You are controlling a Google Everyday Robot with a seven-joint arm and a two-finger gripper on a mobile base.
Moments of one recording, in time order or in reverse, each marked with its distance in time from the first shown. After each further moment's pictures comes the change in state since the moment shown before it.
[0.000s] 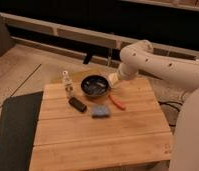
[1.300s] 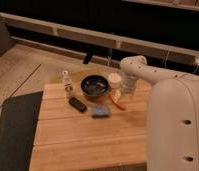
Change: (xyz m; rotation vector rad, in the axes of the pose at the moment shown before) arm 0.060 -0.002 0.096 -0.033 0.351 -0.199
